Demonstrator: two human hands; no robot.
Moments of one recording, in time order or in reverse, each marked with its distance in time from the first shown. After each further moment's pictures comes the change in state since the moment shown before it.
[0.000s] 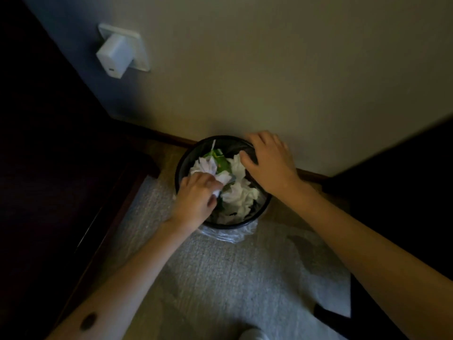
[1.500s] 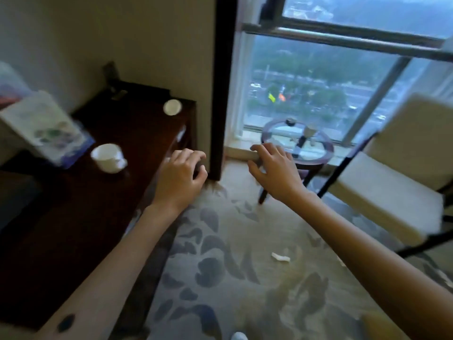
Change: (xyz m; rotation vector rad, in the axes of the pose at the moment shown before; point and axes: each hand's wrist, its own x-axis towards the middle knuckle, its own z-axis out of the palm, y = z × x) left_hand -0.314 0.900 -0.364 -0.379 -0.219 1.458; right_hand -0.826 0.018 -0.685 -0.257 0.671 1.480
